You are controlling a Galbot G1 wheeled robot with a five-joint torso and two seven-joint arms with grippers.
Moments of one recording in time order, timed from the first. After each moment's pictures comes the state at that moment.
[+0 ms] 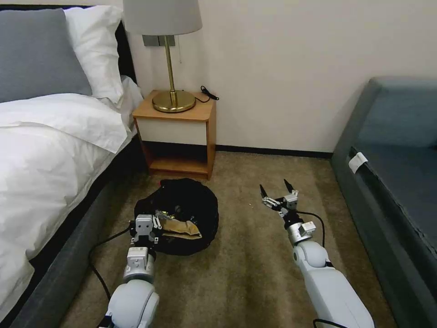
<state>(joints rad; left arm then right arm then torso) 1.43 -1.34 -0.35 -2.00 -0.05 0.14 -0.35 -0.94 1.32 0.41 1.14 0.29 0.53 -0.23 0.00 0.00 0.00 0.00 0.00</state>
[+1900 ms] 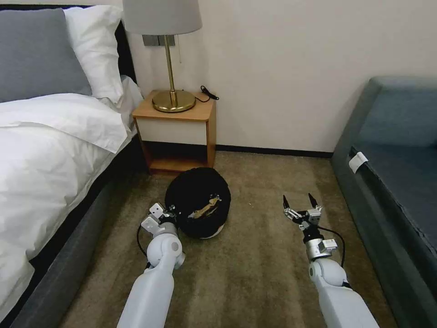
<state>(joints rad) 1.04 -1.53 -0.38 -1.55 -0.81 0.14 -0.50 -1.06 1.32 0.54 1.19 0.30 0.57 -0.25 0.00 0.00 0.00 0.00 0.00</state>
